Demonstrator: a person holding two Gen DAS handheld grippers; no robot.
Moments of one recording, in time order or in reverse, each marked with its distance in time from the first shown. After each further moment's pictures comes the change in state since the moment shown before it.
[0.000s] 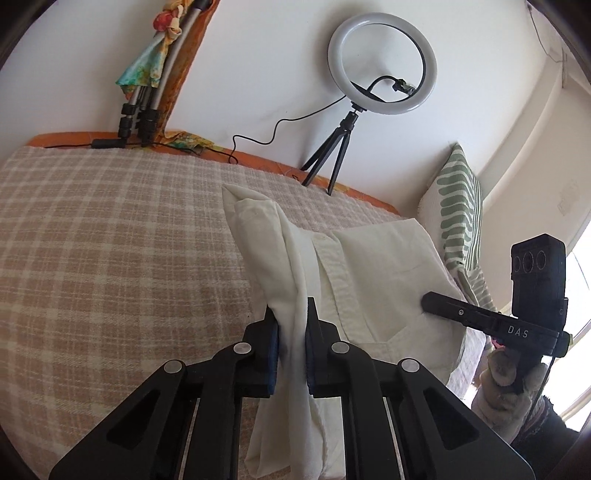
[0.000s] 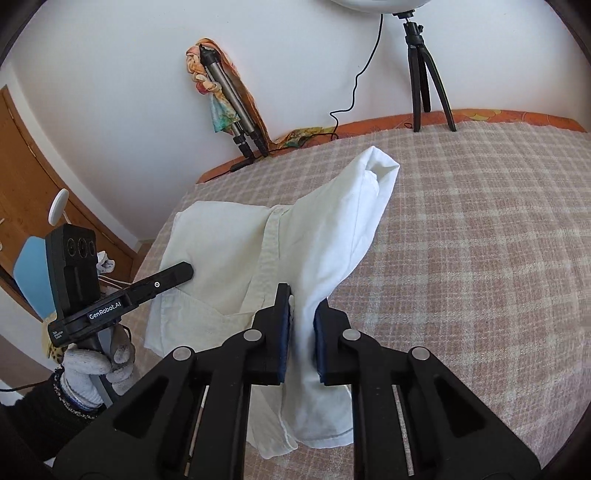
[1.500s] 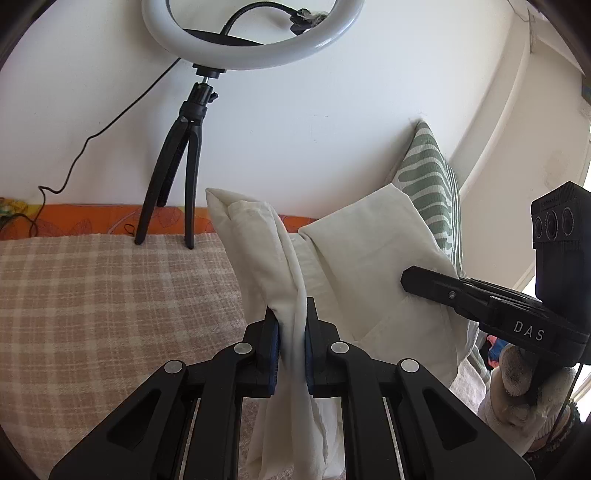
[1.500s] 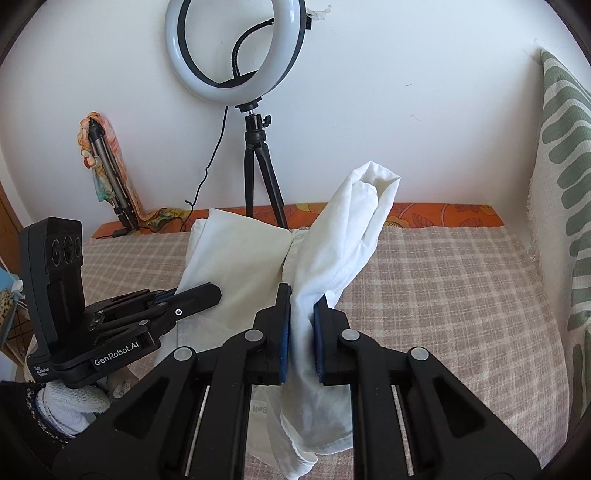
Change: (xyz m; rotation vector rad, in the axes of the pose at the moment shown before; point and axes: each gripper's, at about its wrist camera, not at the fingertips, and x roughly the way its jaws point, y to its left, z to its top) left arm 0.226 -0.177 0.096 0.122 -0.023 -0.125; right arm -0.071 -0.188 0.134 -0.081 -0.129 -0.313
